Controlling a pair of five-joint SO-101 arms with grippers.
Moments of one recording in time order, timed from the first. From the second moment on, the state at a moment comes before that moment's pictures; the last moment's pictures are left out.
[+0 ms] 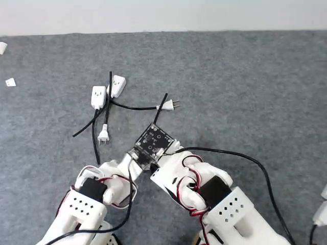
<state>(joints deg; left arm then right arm) 17.1 -57.9 78.5 60.6 -17.2 -42.8 -56.9 57.8 57.1 10.4</state>
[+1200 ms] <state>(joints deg) -6.2 -57.9 79.1 48.7 2.6 -38.8 -35.4 62.0 25.3 -4.4</state>
